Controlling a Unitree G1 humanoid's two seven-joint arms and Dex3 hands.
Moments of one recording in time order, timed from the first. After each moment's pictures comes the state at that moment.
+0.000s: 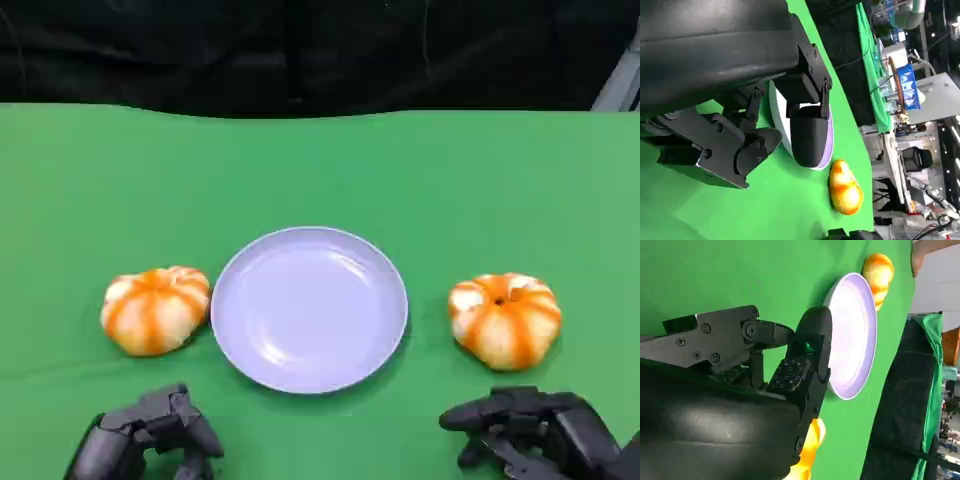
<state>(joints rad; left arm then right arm) 0.02 0.07 0.08 0.80 -0.17 -0.99 -0.49 0.07 -0.06 0.04 0.49 0.03 -0.57 0.31</state>
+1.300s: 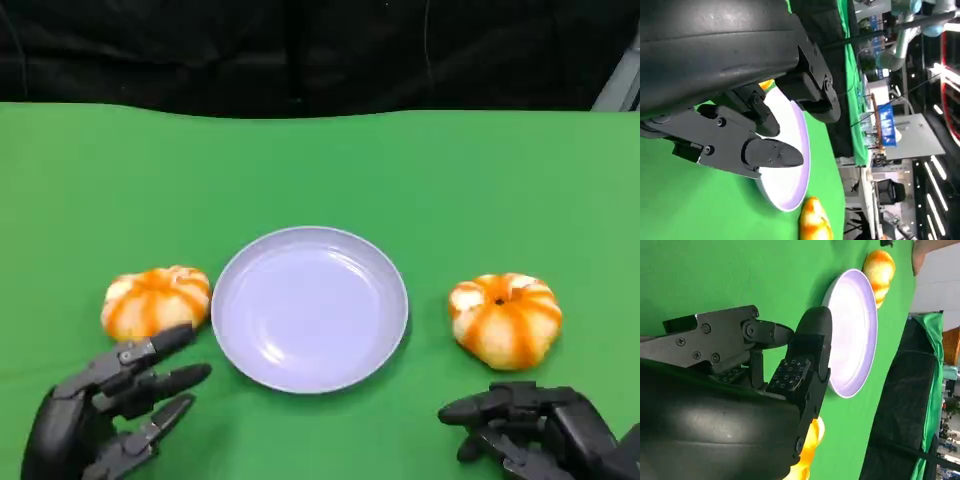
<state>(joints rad) -0.04 0.06 0.16 0.77 -0.33 -0.91 -0.54 0.05 -0.06 0.04 0.52 0.03 -0.58 0.30</state>
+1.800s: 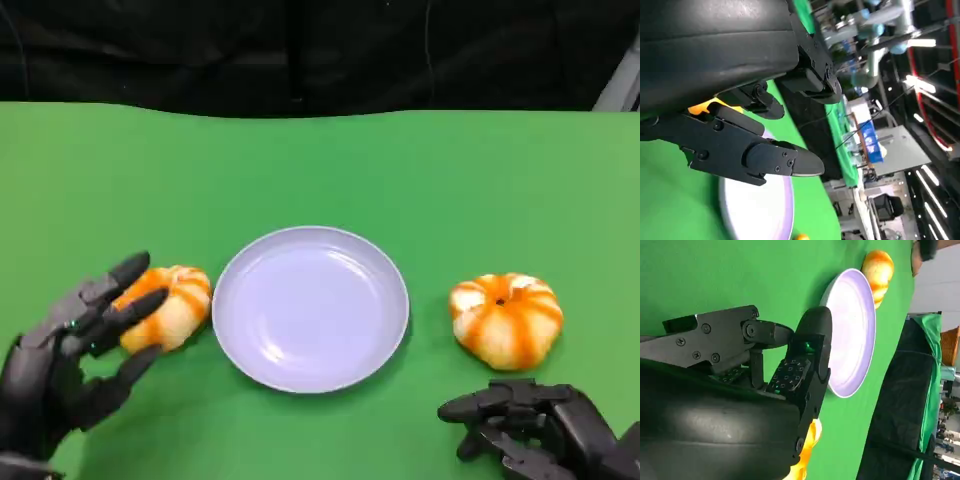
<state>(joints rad) -0.15 0.12 0.21 0.78 -0.22 -0.99 -0.43 0.03 -0.06 0.04 0.54 0.03 -0.59 0.30</state>
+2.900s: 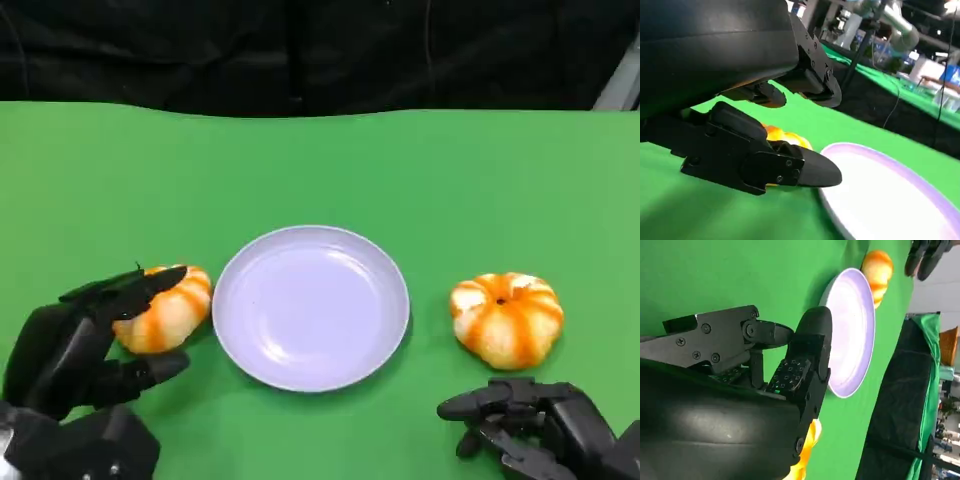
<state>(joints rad) -0.25 0.37 -0.09 0.78 0.68 -0.76 0.41 0.02 -0.06 0.04 0.56 0.03 -0.61 0.30</state>
